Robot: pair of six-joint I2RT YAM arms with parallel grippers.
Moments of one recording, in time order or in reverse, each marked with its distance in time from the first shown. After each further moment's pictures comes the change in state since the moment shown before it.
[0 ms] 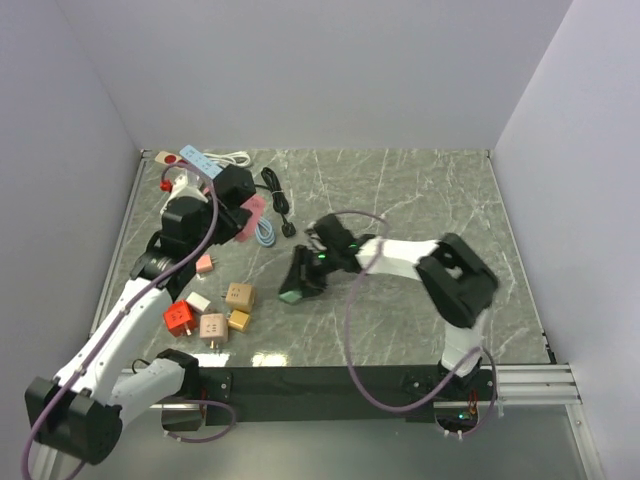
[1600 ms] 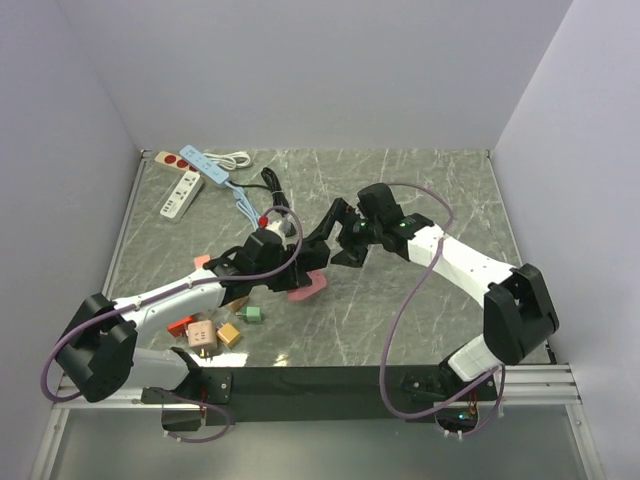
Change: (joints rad) left arm -0.388 0.294 -0.139 0.050 0.149 0.026; right arm -0.148 -0.277 0.088 -0.218 0.239 0.104
